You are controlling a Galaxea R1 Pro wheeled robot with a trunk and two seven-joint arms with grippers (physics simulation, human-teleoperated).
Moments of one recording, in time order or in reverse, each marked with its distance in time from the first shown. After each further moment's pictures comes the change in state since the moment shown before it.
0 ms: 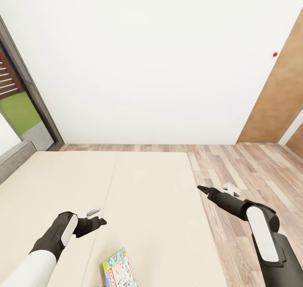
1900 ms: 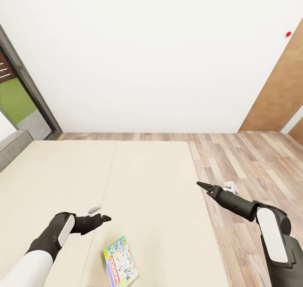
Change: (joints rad) left arm 0.000 0.023 -0.001 0.009 -0.008 -0.003 -0.237; right arm -0.001 -0.005 -0.102 0.008 -0.012 0.107 0.331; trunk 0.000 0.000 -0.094
